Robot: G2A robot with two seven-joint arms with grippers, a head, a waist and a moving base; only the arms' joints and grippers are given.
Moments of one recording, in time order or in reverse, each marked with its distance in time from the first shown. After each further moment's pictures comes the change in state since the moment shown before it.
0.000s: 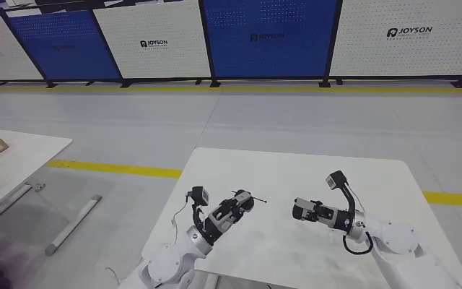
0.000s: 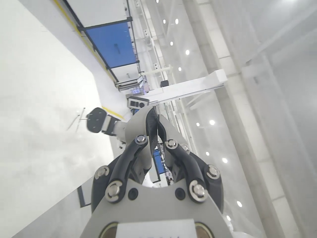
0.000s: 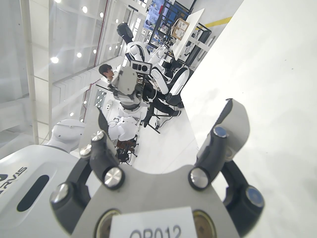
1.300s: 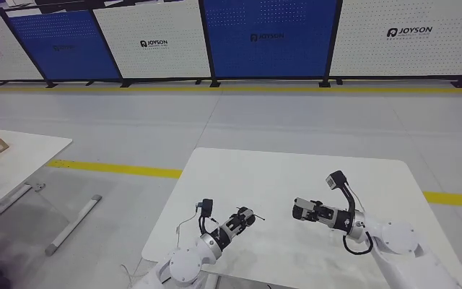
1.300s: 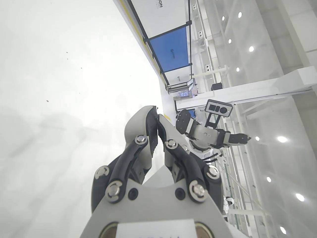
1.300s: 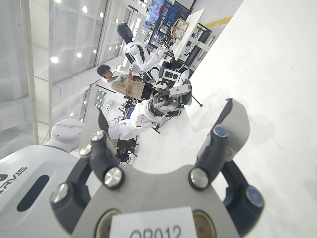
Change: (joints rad) left arm -0.075 -0.022 0.120 0.185 0.232 0.140 0.095; right arm 0.000 0.000 0.000 0.000 0.000 0.000 0.000
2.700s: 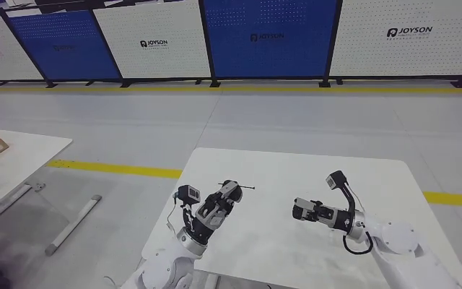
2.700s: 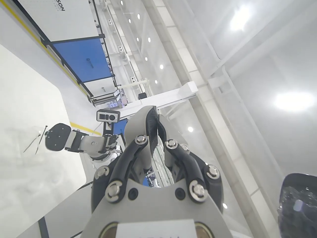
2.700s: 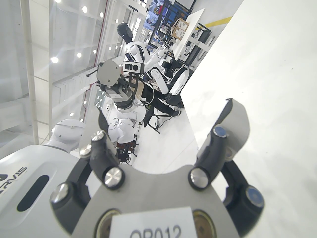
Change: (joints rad) left arm 0.138 -0.005 -0.173 -0.261 -0.331 -0.333 -0.028; right arm 0.000 0.000 0.000 0.000 0.000 0.000 0.000
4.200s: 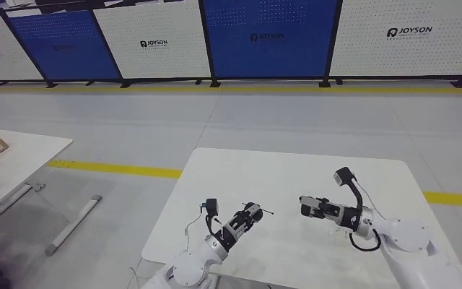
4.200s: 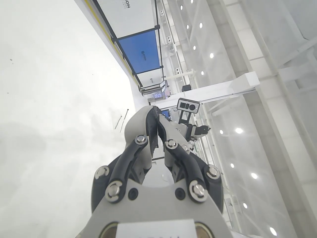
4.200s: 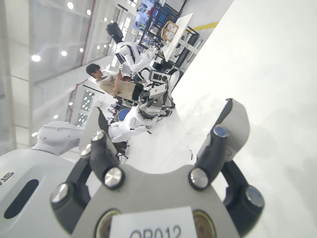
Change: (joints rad) left arm -0.156 -0.041 0.210 0.300 0.252 0.128 0.052; right arm -0.004 0.029 0.087 -0.056 -0.118 0.065 0.026
